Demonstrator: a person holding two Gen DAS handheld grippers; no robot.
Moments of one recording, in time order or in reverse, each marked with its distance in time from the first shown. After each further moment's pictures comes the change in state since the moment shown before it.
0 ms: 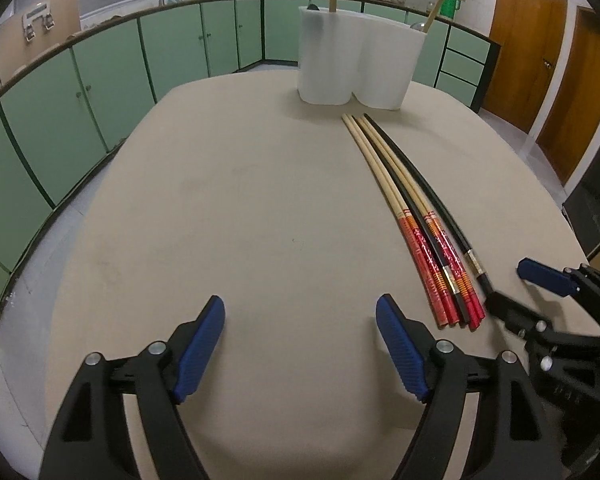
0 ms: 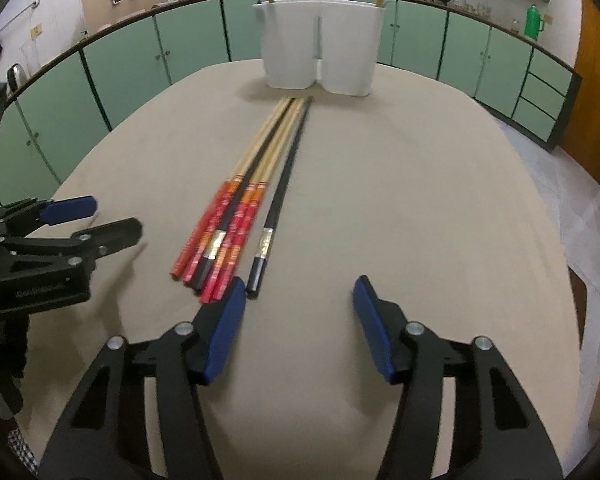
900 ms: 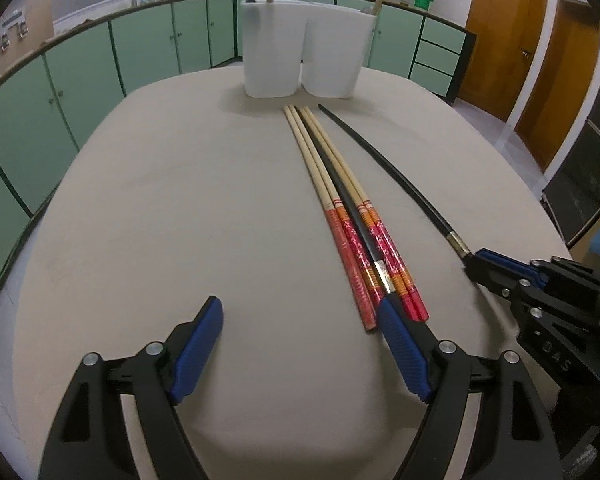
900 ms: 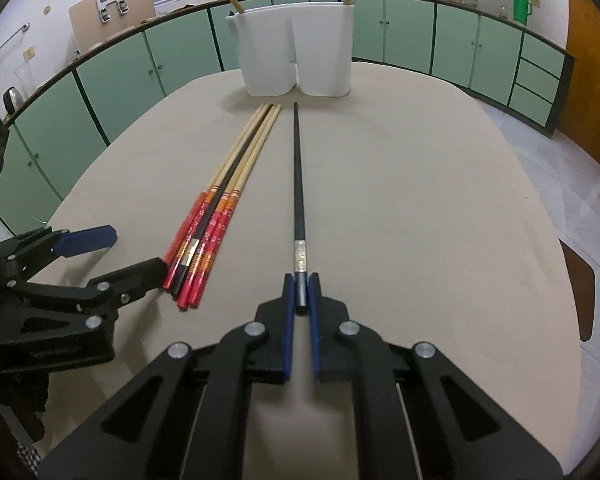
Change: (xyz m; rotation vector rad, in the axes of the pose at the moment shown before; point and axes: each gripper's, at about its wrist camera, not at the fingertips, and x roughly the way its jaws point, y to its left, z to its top) left arm 0.006 -0.045 0.000 0.045 0.013 -0.065; right arm -0.001 -0.019 -0.001 0.051 -0.015 0.050
